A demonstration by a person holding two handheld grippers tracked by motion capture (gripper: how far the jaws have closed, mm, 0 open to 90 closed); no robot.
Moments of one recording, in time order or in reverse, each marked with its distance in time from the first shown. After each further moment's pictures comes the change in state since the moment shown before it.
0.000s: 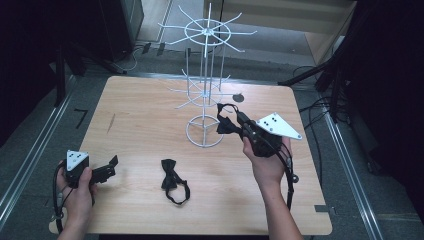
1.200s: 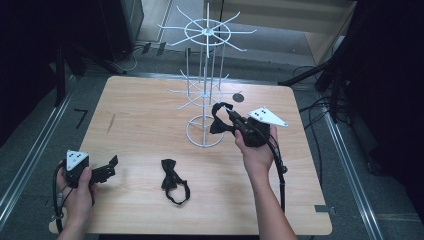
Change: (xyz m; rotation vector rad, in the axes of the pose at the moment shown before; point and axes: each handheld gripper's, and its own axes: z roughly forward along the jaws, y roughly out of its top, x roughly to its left) left arm 0.000 0.000 0.000 0.000 -0.003 -0.004; right arm -0.013 -0.024 0.049 0.080 0.032 0.135
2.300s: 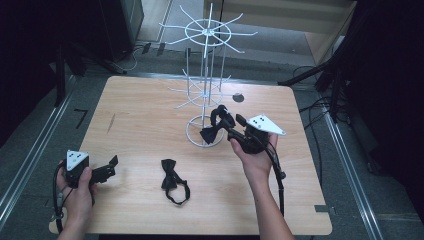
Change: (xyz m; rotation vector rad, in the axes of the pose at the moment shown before) left arm -0.001 0.000 0.000 0.001 0.001 0.001; right arm 0.004 -0.019 -0.003 -0.018 -0.007 0.000
